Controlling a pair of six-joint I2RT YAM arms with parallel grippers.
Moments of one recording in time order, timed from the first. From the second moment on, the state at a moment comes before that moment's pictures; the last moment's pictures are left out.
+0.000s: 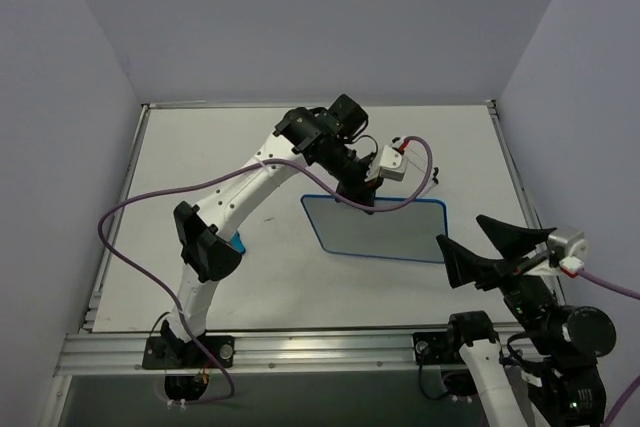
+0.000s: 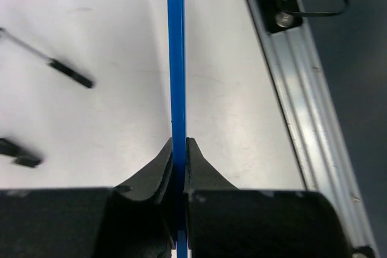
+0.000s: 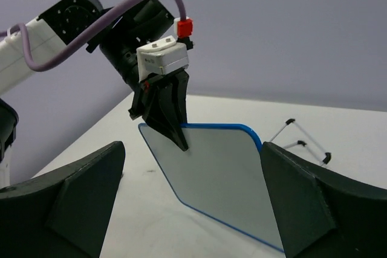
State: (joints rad) left arm -0.86 2.09 2.36 -1.34 0.78 0.74; right arm 0.12 0.16 0.94 -0.54 -0.36 0.32
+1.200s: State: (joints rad) left arm -0.86 1.73 1.89 -1.36 0.46 0.97; right arm 0.35 0.84 1.35 -0.97 -0.65 -0.18
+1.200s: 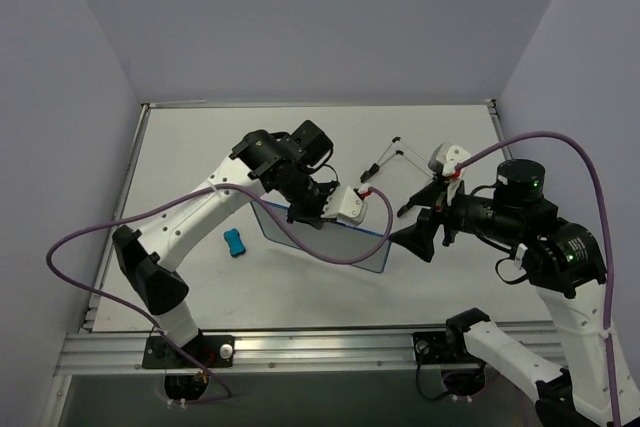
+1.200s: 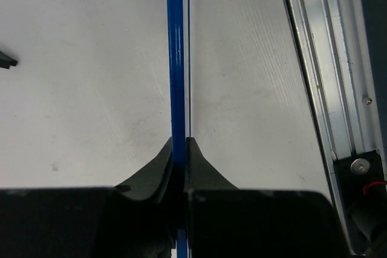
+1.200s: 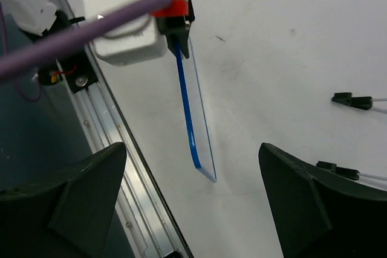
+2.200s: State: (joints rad) left arm -0.93 1.63 1.81 -1.41 0.65 1.05; right arm 0.88 1.07 1.36 -1.03 -0.42 -0.24
